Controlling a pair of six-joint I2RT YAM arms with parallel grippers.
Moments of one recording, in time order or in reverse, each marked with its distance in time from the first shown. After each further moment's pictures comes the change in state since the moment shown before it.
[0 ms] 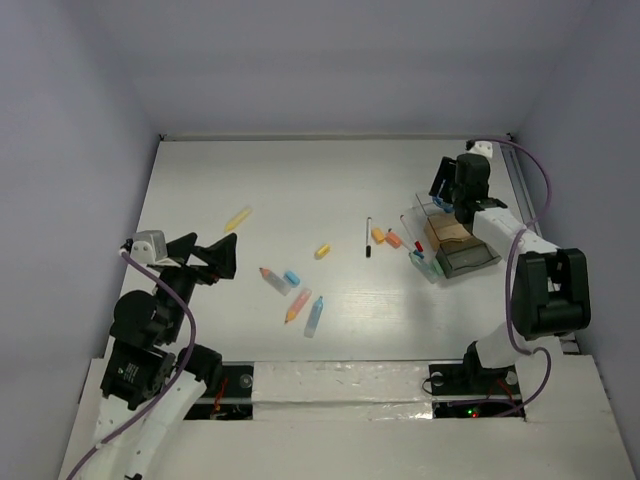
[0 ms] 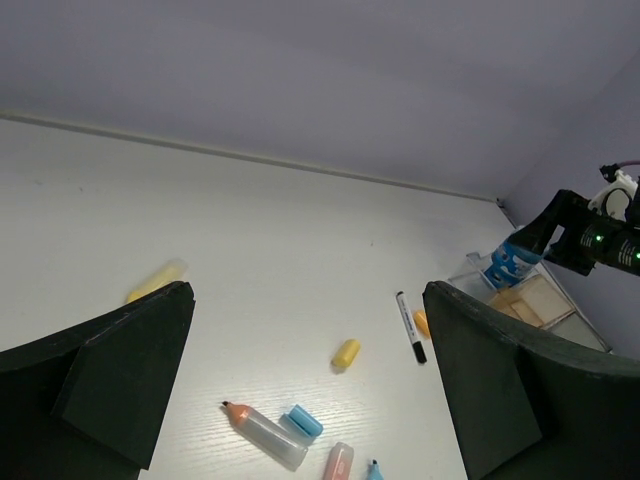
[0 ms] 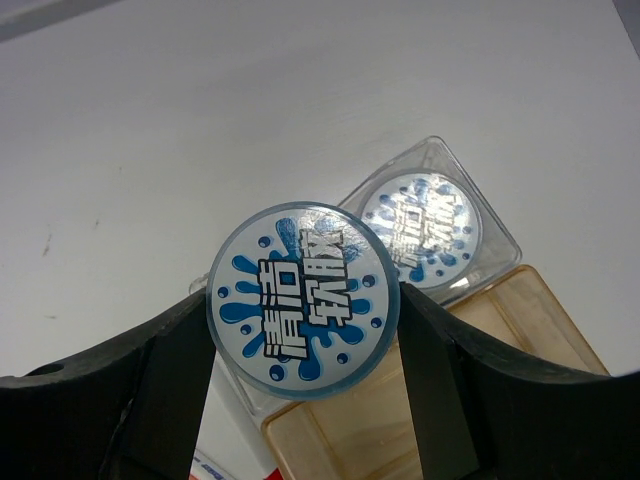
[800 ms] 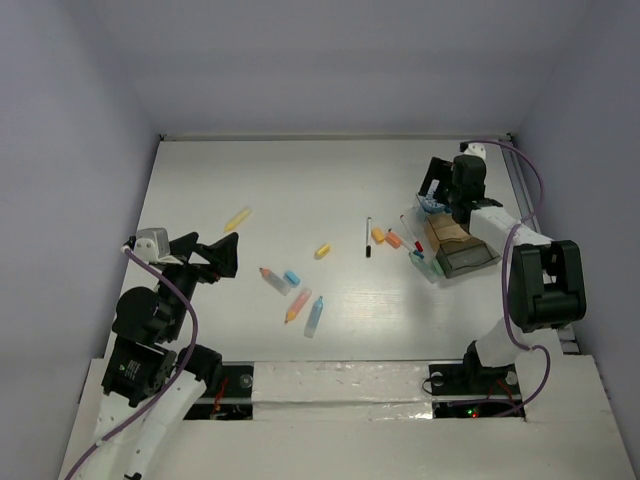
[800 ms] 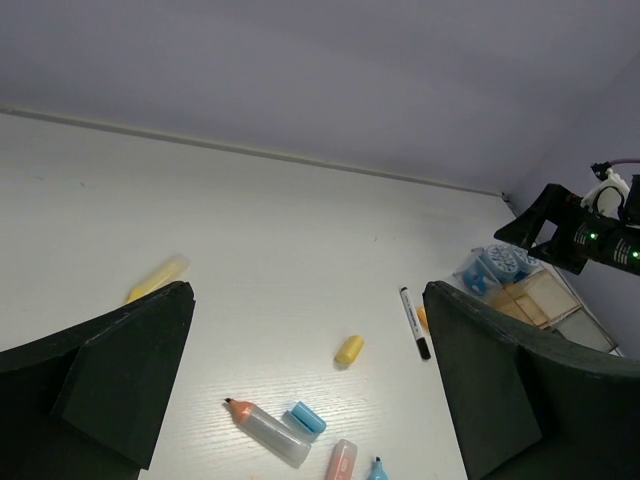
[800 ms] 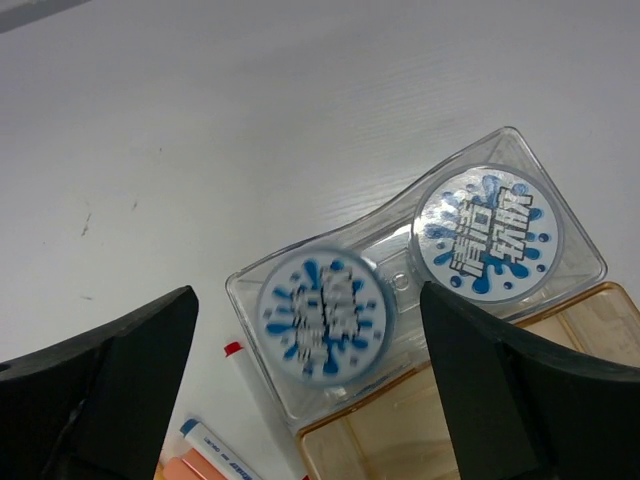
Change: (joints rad) left arm 0.000 0.021 0.000 0.000 0.000 0.005; right arm -0.002 0.063 -0.004 0.057 -0.112 0.029
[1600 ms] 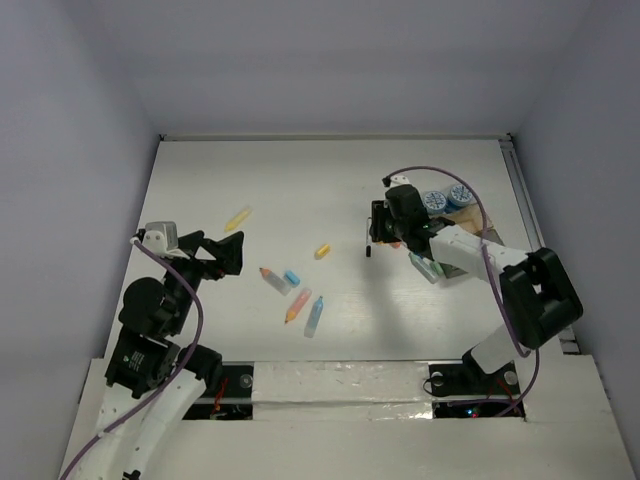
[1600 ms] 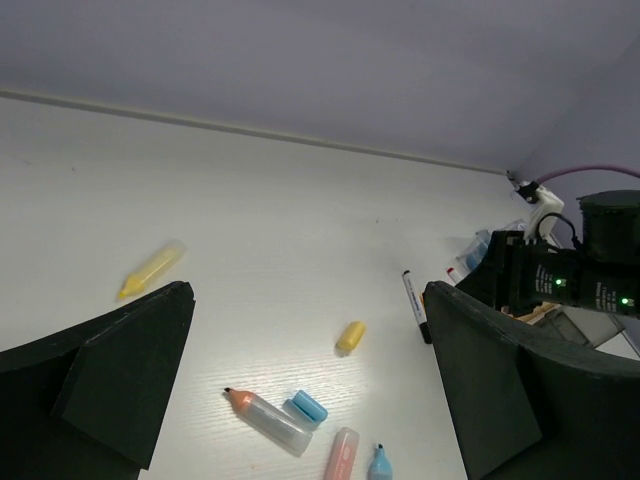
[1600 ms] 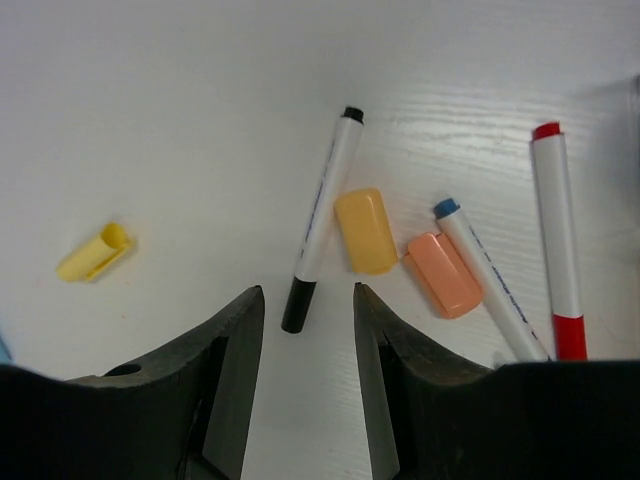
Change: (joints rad) left arm 0.000 0.043 0.000 0.001 0.020 0.002; right arm 0.428 -0.090 -0.071 -0.187 -0.038 0.025
